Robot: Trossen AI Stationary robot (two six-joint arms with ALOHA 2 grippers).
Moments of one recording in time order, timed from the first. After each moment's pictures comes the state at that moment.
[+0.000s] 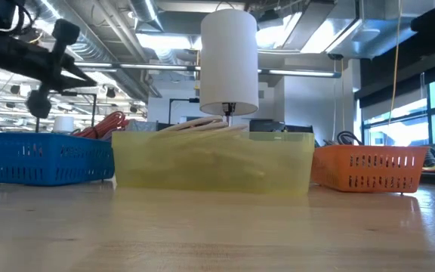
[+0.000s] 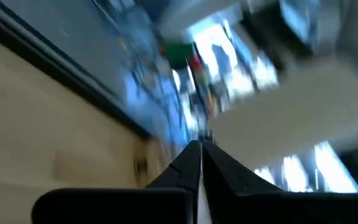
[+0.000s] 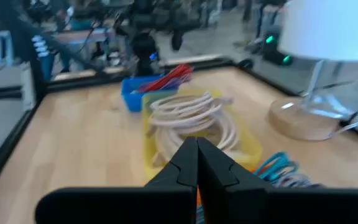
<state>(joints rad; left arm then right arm) 0.14 0.03 0.11 -0.15 -0.78 -1.16 1.16 0.93 0.53 -0.61 1.36 1.06</state>
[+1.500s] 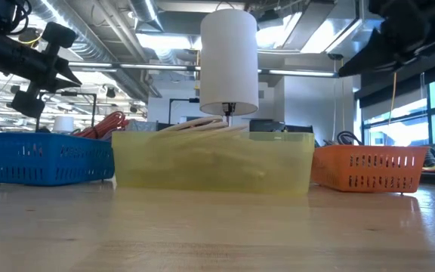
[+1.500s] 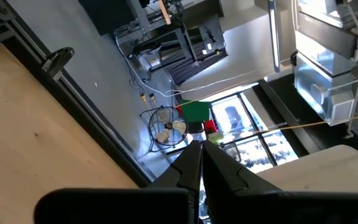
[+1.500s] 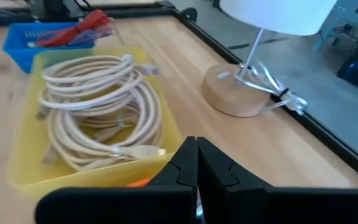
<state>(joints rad) 0.14 0.03 0.11 -0.15 -1.14 -1.30 0.48 0.86 0.54 -0.39 0.89 0.48</state>
